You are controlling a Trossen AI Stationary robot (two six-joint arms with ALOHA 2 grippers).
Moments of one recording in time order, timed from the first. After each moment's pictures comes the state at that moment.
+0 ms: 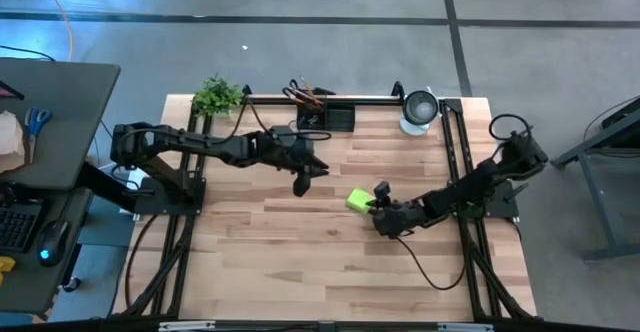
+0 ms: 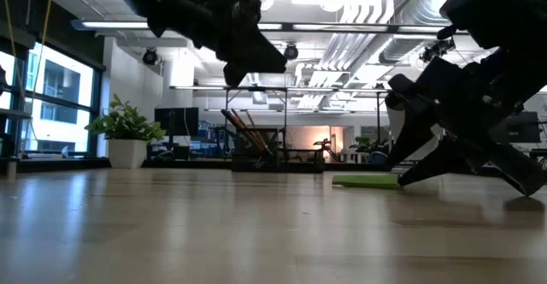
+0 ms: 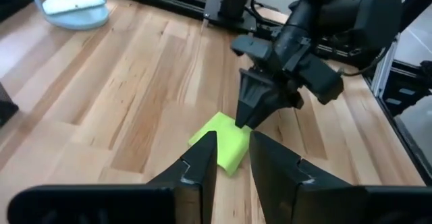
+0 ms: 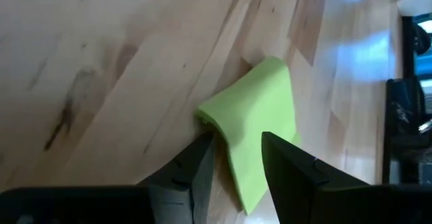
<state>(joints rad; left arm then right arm) 0.28 1.53 0.88 0.19 0.21 -0.18 0.40 1.58 0.45 0.23 0.56 -0.44</state>
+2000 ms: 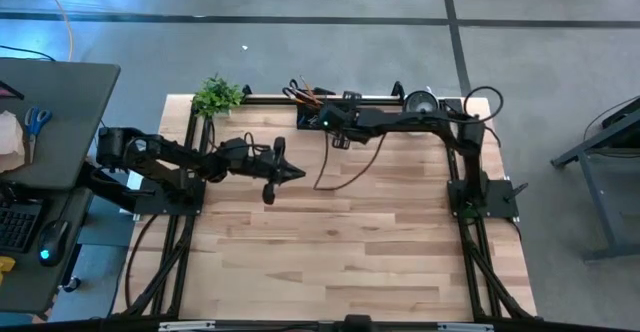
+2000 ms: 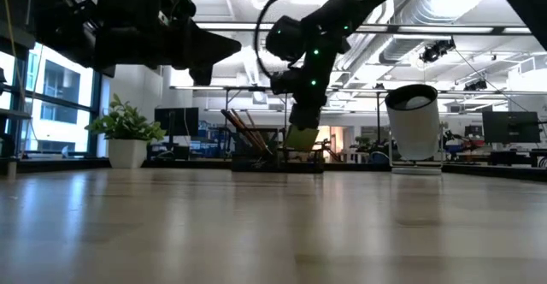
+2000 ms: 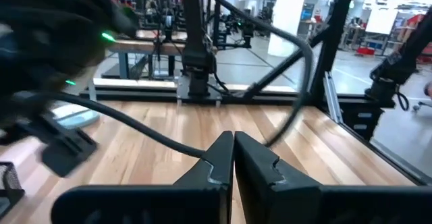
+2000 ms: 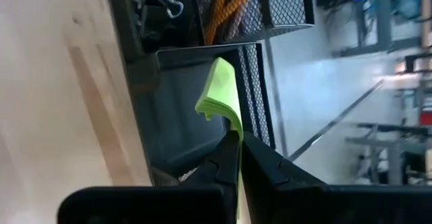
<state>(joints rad) 0.29 1.42 0.35 1.05 0.31 -0.06 -0.33 1.99 1.47 -0.51 0.65 -0.37</state>
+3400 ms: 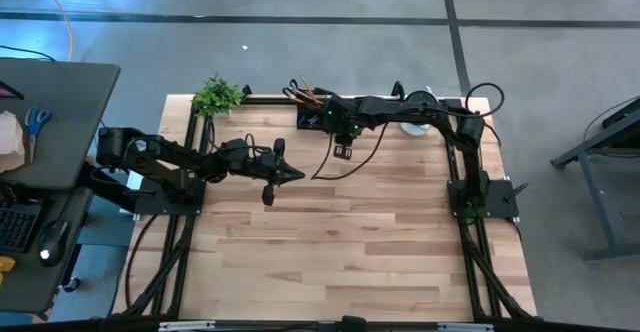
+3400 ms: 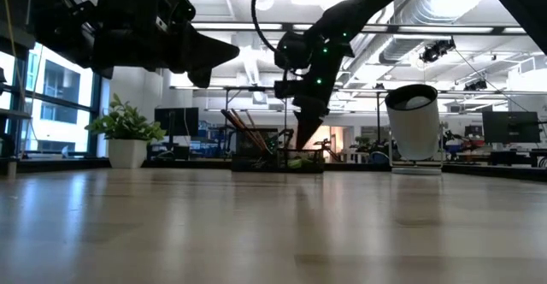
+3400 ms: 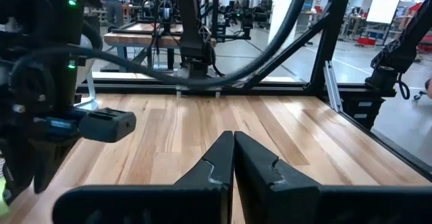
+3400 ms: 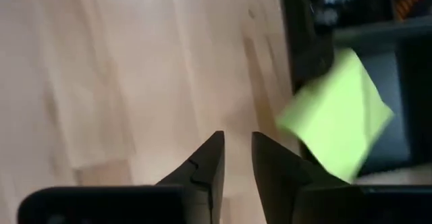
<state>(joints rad) 0.29 1.42 0.34 1.02 0.31 -0.03 -0.42 2.02 1.52 -0.70 0.02 -0.26</state>
